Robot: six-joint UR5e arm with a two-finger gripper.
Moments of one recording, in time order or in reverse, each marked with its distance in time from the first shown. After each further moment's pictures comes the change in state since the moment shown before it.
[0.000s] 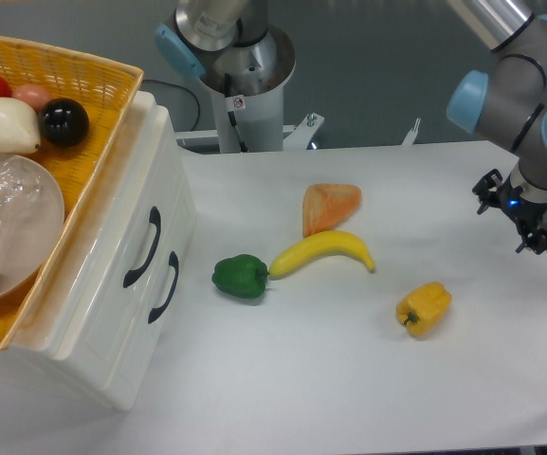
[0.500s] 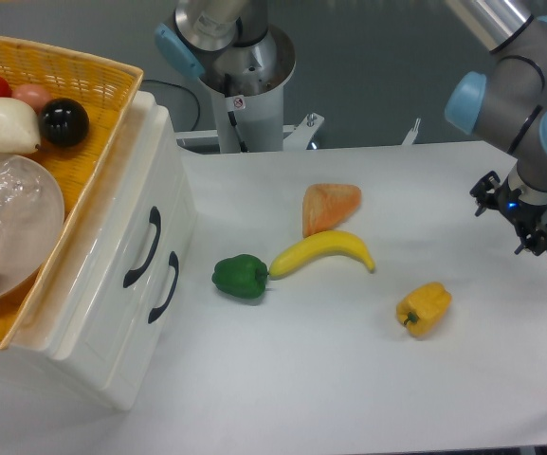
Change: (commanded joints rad) arm -0.049 0.003 0.002 0.000 0.002 -0.126
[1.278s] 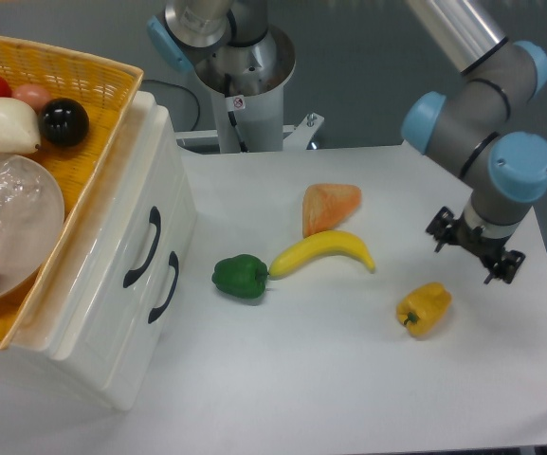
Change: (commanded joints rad) arm -0.155 0.052 0.002 -0.012 -0.156 -0.506
